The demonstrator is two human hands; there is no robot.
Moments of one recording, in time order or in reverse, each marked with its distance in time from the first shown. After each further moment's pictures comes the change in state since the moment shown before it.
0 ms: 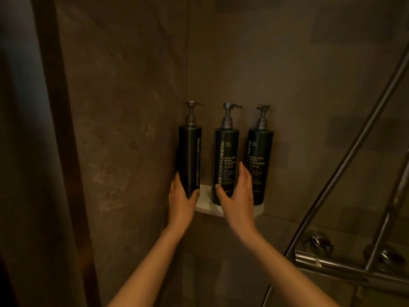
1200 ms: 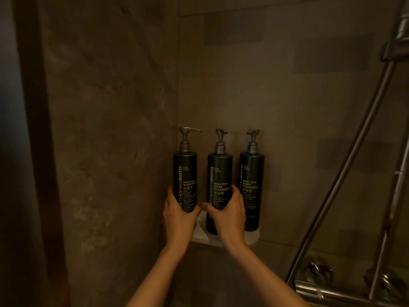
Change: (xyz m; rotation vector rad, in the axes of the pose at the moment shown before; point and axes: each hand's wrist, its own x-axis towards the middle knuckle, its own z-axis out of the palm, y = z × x) left_hand 0.019 0.017 0.011 -0.083 0.100 0.045; right_hand 0.031 0.008 0.016 0.073 0.092 0.127
